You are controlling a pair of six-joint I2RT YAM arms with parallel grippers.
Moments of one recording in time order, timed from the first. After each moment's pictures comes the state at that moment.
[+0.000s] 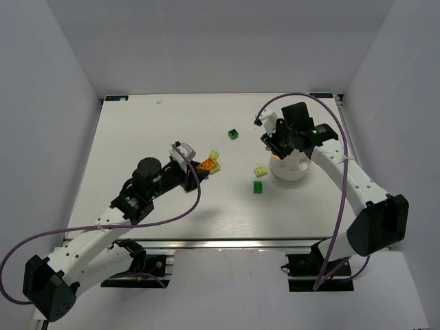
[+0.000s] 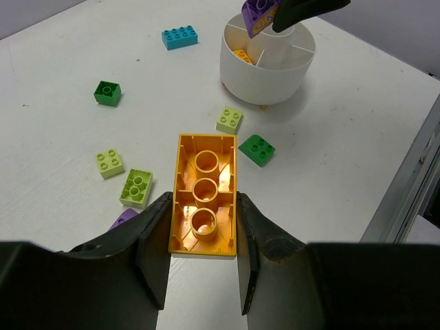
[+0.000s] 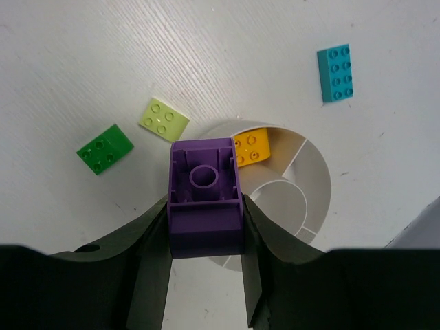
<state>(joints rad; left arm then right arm) -0.63 0.87 0.64 0.08 0.26 -0.02 0.43 1.44 1.34 -0.76 -0.12 -0.57</state>
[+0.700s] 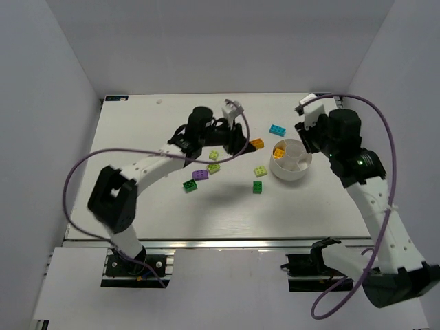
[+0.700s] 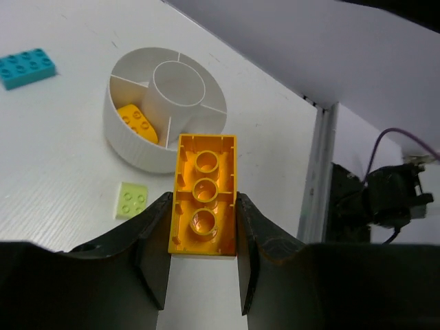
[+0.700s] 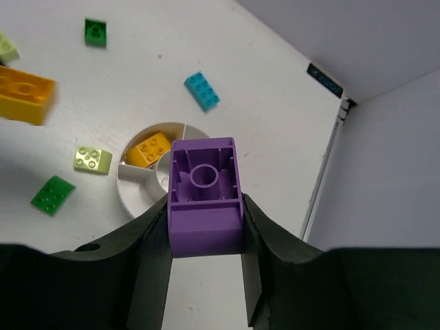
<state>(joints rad) -0.64 1.66 1.23 0.17 0.67 -0.25 0.30 1.09 1.26 -0.66 -0.01 -0.46</state>
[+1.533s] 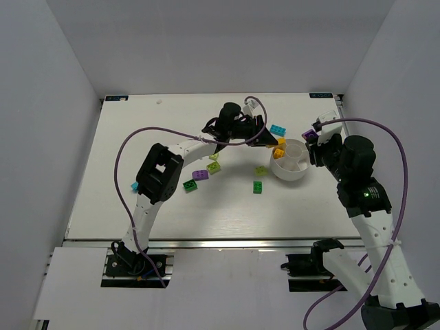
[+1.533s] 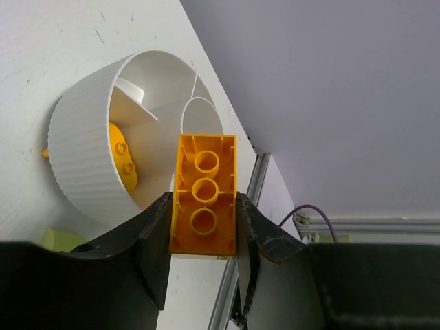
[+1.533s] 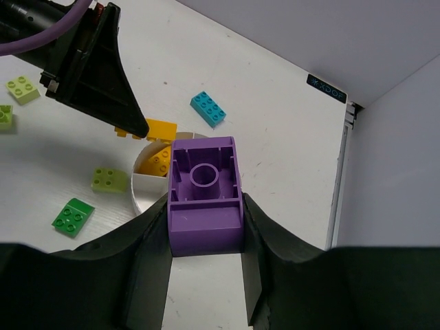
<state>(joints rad) -0.67 2.25 1.75 0.22 0.74 -0.84 0.22 0.78 0.98 -0.45 -0.08 -0.34</state>
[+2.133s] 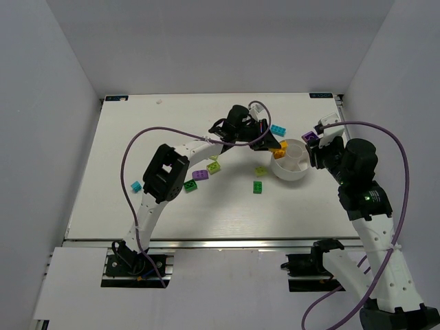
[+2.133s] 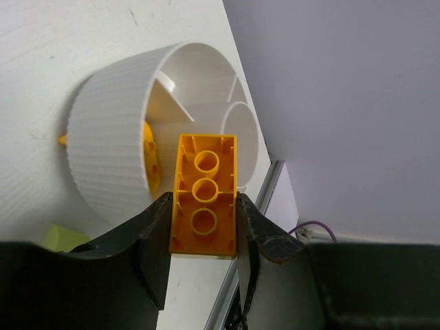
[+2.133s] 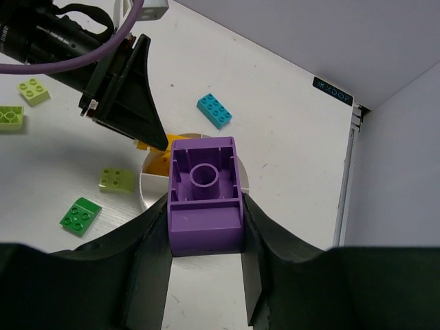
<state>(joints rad) -0.70 2.32 1.85 0.06 0.65 -0.86 0.20 0.75 0.96 -0.44 -0.12 -0.32</state>
